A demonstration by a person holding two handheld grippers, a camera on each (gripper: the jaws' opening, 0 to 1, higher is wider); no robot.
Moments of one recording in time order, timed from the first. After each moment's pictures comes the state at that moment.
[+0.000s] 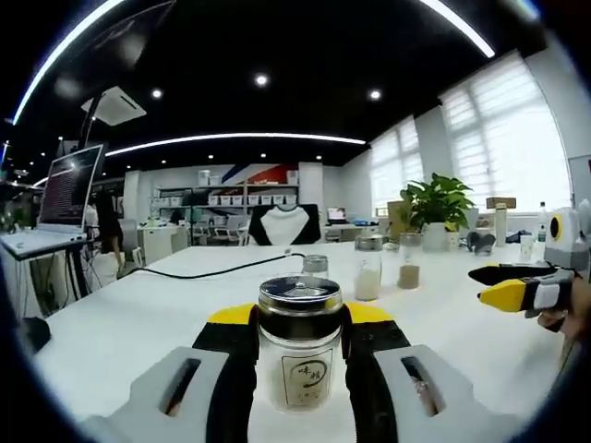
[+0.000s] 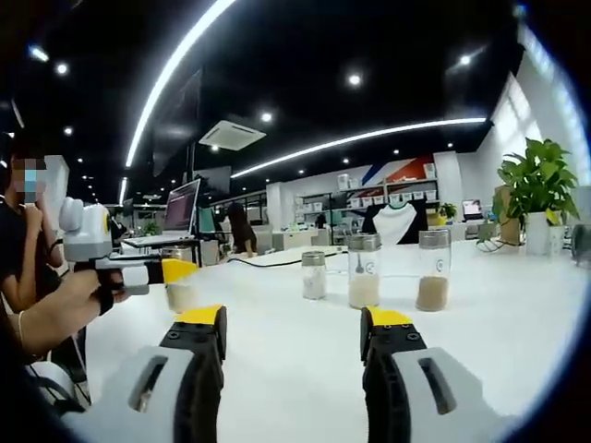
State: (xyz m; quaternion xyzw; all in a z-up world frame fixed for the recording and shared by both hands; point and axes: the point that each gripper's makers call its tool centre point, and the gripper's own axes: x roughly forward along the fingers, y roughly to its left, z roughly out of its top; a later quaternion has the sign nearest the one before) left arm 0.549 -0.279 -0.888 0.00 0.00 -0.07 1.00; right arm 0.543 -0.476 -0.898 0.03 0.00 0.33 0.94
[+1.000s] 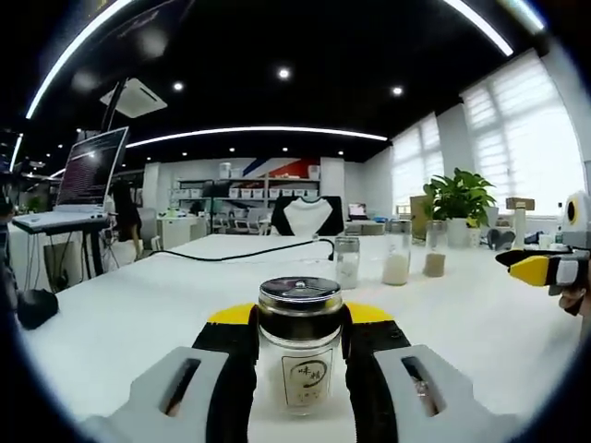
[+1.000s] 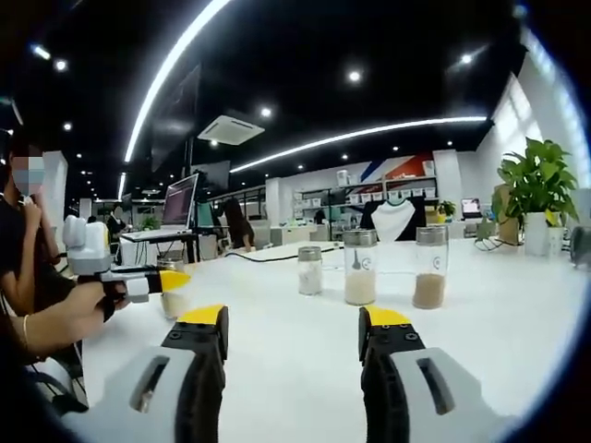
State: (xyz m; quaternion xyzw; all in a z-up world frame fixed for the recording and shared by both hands) left arm 0.549 -0.249 -0.919 -0.01 0.00 -0.02 1.00; right arm 0.546 -0.479 -0.902 0.02 0.01 0.33 0.94
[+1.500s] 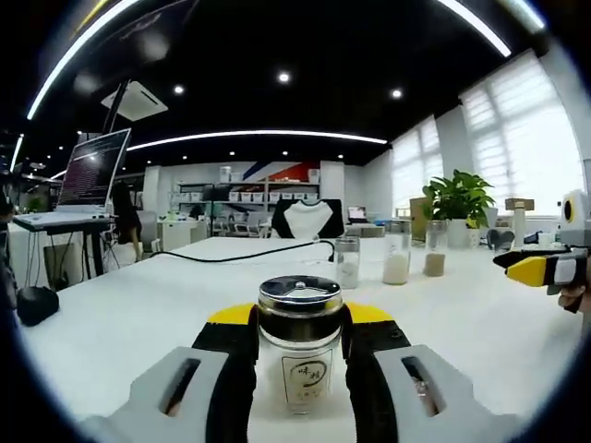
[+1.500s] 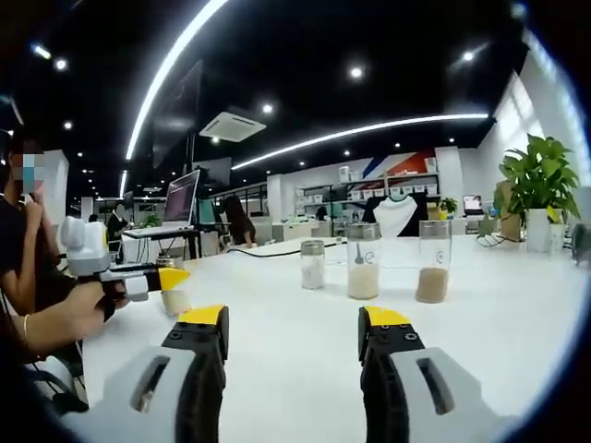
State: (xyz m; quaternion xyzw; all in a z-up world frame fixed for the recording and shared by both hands) left arm 0.544 -0.249 -0.920 -0.01 -0.01 -0.02 1.00; right arm 0.545 -0.476 -0.911 0.02 0.02 0.34 0.94
